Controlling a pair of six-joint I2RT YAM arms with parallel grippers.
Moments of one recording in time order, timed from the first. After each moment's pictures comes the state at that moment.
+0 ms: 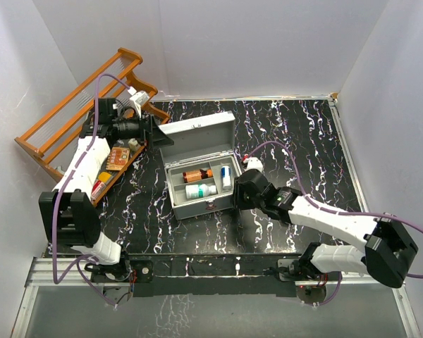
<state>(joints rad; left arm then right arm) -0.03 1.54 1.32 -0.50 1.06 0.05 0.85 1.18 0.71 -0.32 0.21 0.66</state>
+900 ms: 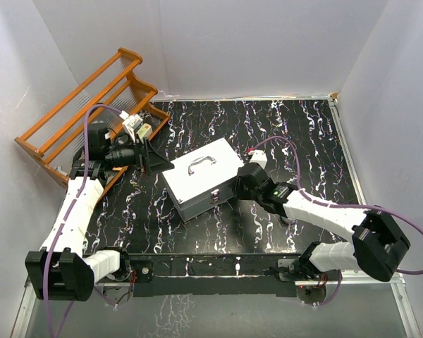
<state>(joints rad) -0.04 1.12 0.99 -0.44 1.05 -0.21 0.78 1.26 0.72 -0.20 0.29 0.69</state>
